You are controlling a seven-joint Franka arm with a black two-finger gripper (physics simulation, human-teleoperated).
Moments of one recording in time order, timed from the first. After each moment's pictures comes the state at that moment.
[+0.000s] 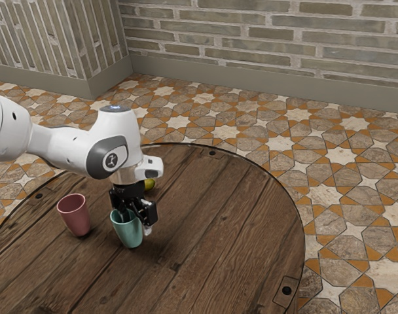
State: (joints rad) arm -0.08 0.12 0.02 -2.23 -0.06 2.22 0.11
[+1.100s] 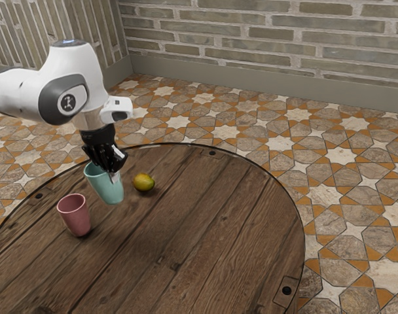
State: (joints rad) arm -0.02 -0.16 0.02 -2.16 -0.01 2.00 0.08
